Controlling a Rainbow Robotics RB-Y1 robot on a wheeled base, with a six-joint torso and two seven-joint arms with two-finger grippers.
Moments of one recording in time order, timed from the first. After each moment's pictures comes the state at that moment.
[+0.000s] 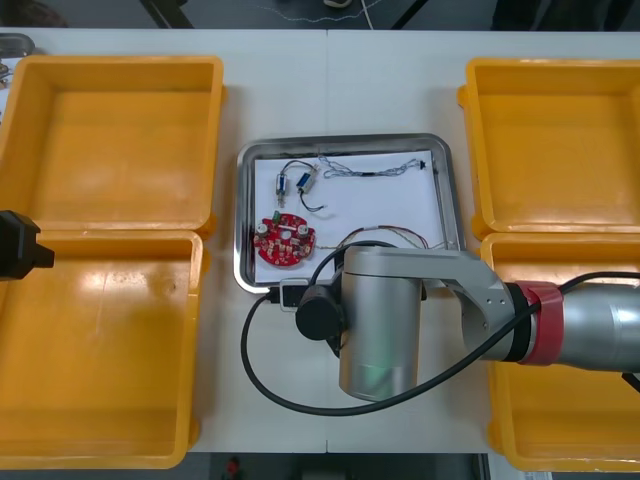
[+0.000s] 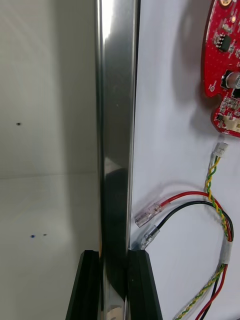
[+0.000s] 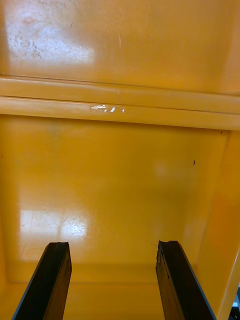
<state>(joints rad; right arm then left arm) -0.91 -0.53 1.24 -1.91 -0.29 1.54 1.65 -0.15 0.81 0.32 -2.29 0.91 1.91 -1.07</state>
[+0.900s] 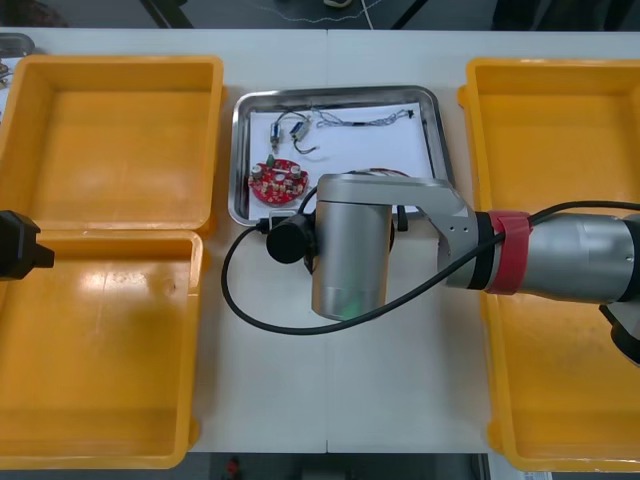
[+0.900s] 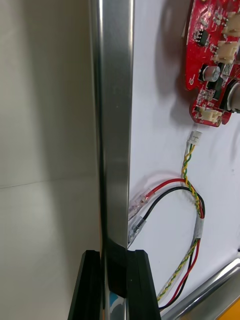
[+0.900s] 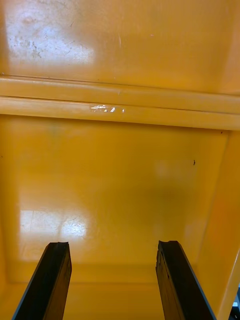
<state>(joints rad) -1.11 -0.48 1.24 -1.69 -0.31 1.48 1.65 -0.15 0.81 0.32 -2.29 0.91 1.91 -1.07</state>
